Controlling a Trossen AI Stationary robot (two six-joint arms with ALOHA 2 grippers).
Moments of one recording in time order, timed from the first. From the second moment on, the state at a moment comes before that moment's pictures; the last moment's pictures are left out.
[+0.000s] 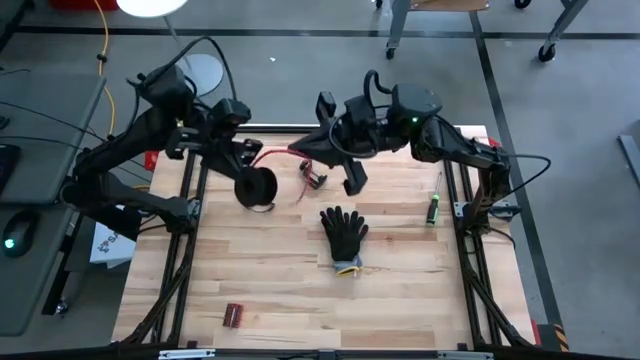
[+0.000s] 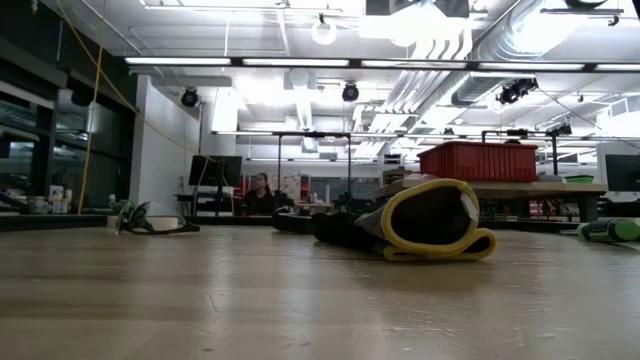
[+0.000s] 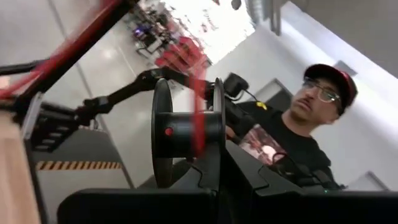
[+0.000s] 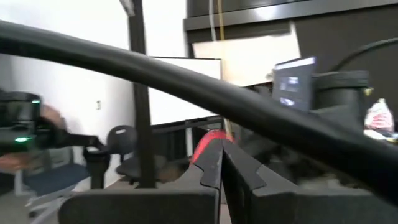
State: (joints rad) left arm 0.30 1.23 1.58 -0.07 1.17 -1.10; right arm -0.02 1.83 2.28 -0.19 -0.33 0.11
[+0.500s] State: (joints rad) left arm 0.45 1.27 1.58 0.42 1.05 -1.06; right arm -0.03 1.83 2.28 -0.31 -0.29 0.14
